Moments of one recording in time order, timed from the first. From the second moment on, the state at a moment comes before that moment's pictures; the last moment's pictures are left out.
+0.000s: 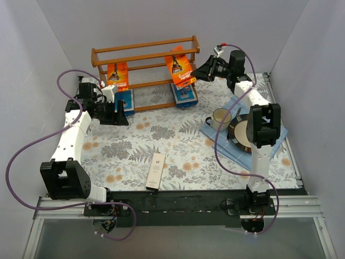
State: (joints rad) left arm 0.04 1.42 1.32 -0.92 0.51 0.10; right arm 0.16 2.18 1.84 0.18 -1.05 0.92
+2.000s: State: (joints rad) left arm 0.04 1.26 1.15 -0.85 0.52 0.04; right arm 0.25 2.21 1.83 -0.03 -0.81 0.93
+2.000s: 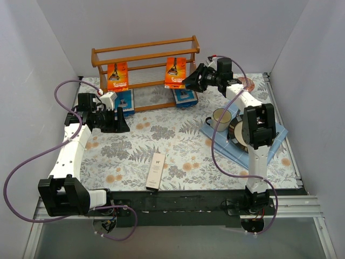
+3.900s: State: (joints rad) left arm 0.35 1.12 1.07 -0.87 0.58 0.03; right arm 0.26 2.38 2.05 0.02 -0.86 0.93
